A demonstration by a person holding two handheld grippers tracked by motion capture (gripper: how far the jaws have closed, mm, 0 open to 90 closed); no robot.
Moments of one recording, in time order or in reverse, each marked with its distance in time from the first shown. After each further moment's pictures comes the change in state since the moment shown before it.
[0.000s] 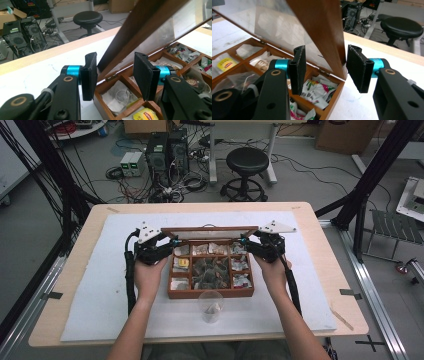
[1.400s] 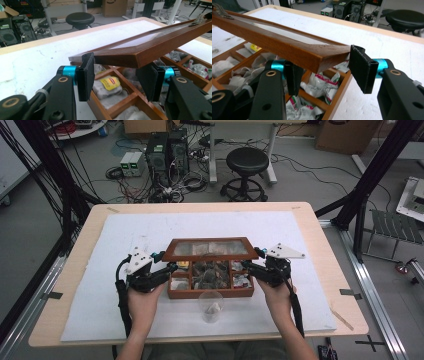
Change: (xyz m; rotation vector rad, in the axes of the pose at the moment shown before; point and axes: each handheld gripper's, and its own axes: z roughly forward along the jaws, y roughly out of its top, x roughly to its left) left arm -0.034 -0.036 -0.057 -0.036 -0.057 -0.055; right arm 0.033 -0.037 -0.047 0.000 0.022 0.043
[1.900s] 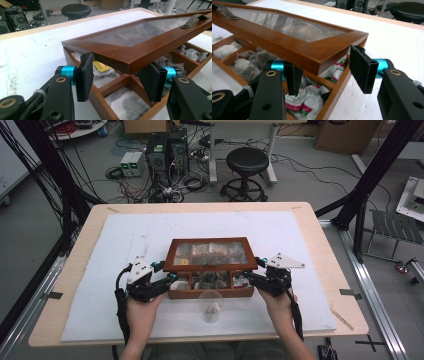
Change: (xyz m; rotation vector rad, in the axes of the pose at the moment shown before) left arm -0.009 -0.016 -0.009 0.045 -0.016 -0.004; right arm 0.005 -0.023 -0.007 0.029 0.017 -0.003
